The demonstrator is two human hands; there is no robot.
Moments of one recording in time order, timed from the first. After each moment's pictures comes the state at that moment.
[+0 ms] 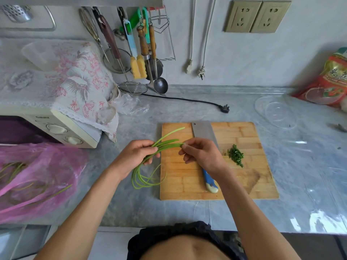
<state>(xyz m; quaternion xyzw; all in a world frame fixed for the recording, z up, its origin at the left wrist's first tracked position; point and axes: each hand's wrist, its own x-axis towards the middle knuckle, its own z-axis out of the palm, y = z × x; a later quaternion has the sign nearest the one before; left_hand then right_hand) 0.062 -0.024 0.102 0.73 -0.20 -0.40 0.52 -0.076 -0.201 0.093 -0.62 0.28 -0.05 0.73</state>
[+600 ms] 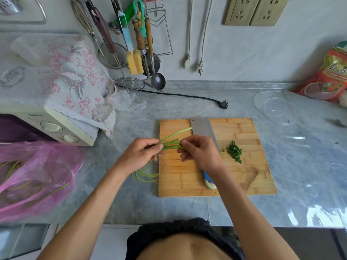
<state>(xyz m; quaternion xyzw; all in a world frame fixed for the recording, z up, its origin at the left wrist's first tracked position) 0.054 -0.034 0.096 0.76 -0.29 -0.36 0.46 -0.076 -0.194 0.091 -0.65 0.31 -0.07 0.69</state>
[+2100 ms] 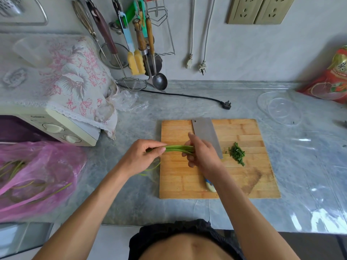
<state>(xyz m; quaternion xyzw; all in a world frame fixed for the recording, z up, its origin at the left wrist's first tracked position) 0.055 -0.037 0.095 0.79 -0.33 -0.29 0.42 -0.068 -0.200 0.084 -0.54 0.37 -0.02 0.76</state>
